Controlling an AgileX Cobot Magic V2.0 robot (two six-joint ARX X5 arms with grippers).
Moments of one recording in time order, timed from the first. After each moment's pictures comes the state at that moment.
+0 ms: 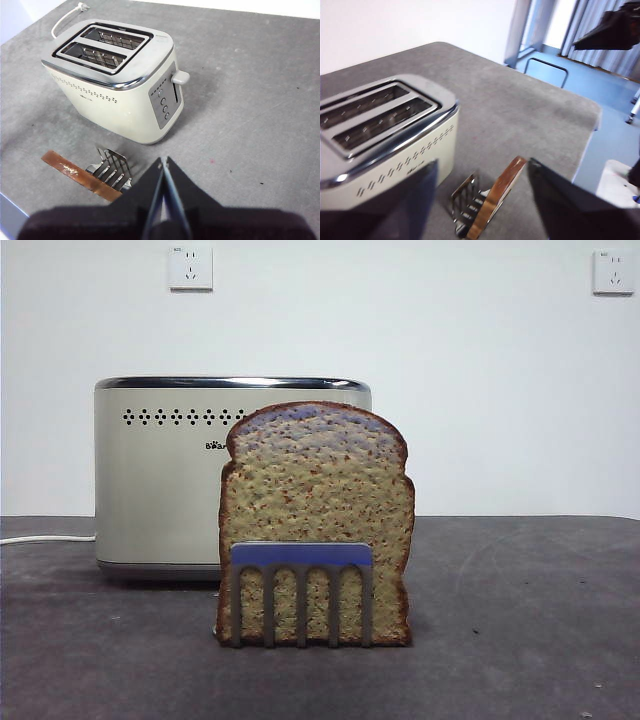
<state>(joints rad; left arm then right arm) -0.08 0.66 0.89 -0.64 0.84 0.20 0.05 0.76 1.02 -0.81 -0.52 -0.17</state>
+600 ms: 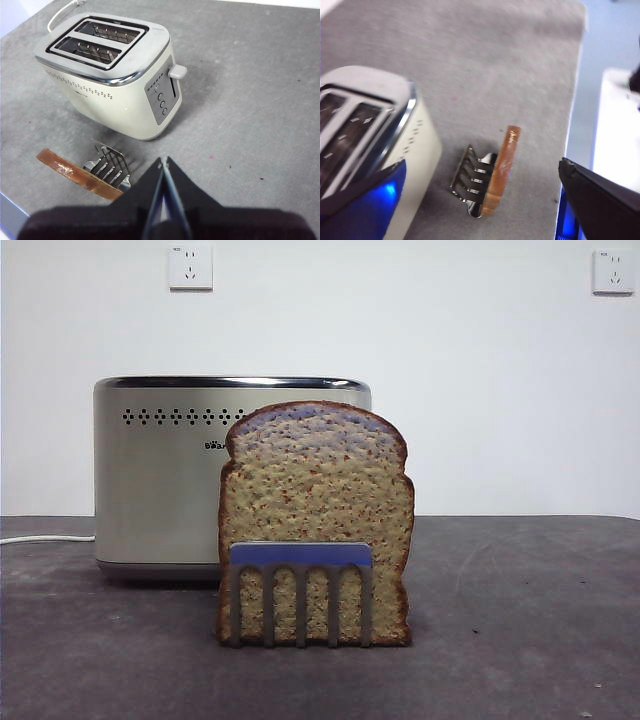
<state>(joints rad) -0.56 1.10 1.25 -0.87 0.44 0.49 0.05 0.79 1.02 -0.82 -0.52 -0.18</state>
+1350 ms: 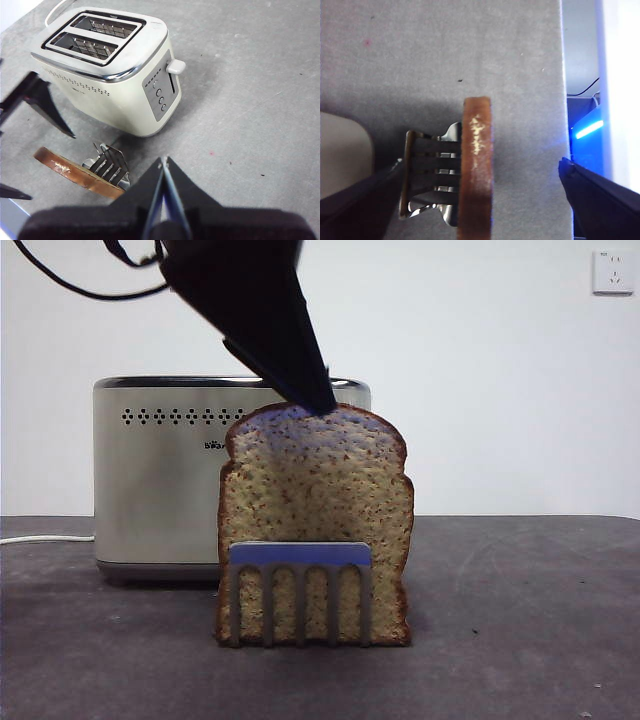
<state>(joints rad) -0.82 1.51 1.25 -0.79 0.23 0.62 0.05 0.81 1.02 -0.82 -0.52 -0.18</state>
